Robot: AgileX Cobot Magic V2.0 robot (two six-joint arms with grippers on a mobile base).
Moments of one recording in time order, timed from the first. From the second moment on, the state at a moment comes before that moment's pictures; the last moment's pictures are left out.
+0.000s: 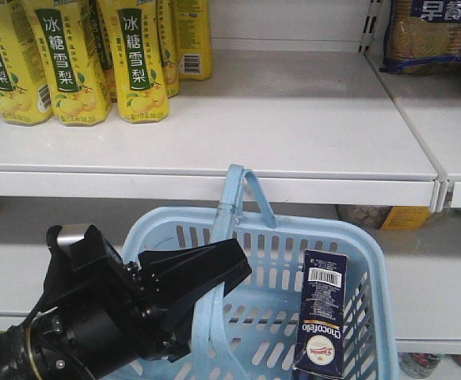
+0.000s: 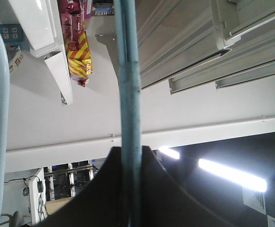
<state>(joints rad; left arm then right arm) -0.79 1.28 -0.41 0.35 -1.07 -1.87 -0.13 0.04 -0.30 0.14 -0.23 0.01</state>
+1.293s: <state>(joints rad) -0.79 1.28 -0.41 0.35 -1.07 -1.87 0.23 0.85 -1.20 0.16 0.95 0.13</state>
